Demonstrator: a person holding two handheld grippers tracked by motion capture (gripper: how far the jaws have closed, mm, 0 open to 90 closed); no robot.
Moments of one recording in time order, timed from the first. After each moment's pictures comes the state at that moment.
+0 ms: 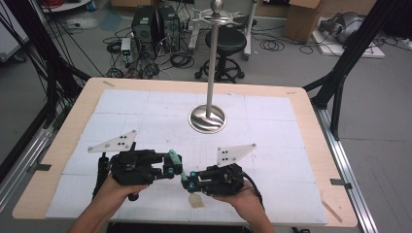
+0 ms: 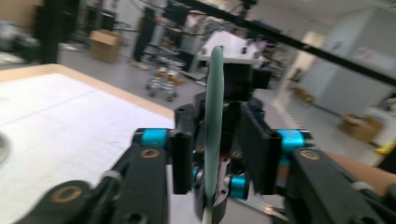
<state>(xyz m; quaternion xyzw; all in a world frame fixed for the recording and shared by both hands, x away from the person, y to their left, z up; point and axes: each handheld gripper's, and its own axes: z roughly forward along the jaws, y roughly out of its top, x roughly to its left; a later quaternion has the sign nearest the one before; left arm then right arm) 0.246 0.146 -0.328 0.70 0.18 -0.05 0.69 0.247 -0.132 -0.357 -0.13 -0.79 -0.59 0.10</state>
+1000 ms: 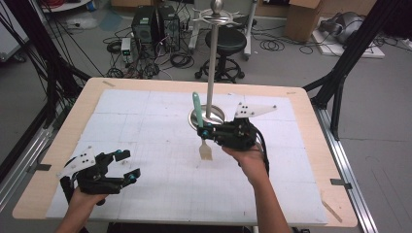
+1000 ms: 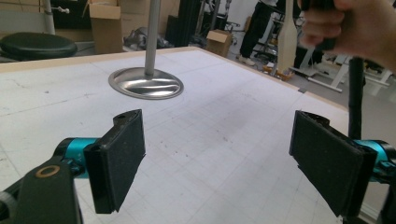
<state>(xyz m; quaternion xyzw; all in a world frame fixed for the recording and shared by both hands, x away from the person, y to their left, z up) 0.240 0.241 -0.402 0.70 0.29 0.13 0.64 0.324 -0.161 -0.305 -0.21 -0.75 -0.63 0.00</state>
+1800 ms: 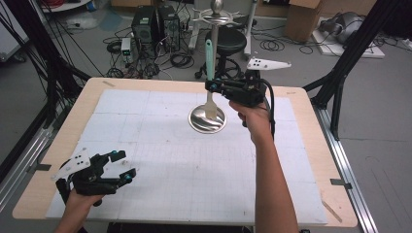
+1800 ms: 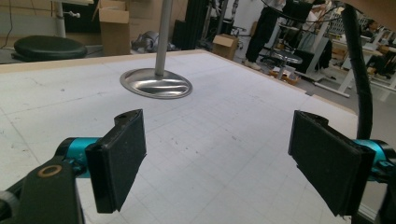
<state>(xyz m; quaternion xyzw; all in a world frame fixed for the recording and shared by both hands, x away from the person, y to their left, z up) 0.237 0.251 -0.406 0.69 0.30 0.13 0.64 0.390 -0.174 -0.239 -0.22 -0.72 -0.66 -0.04</state>
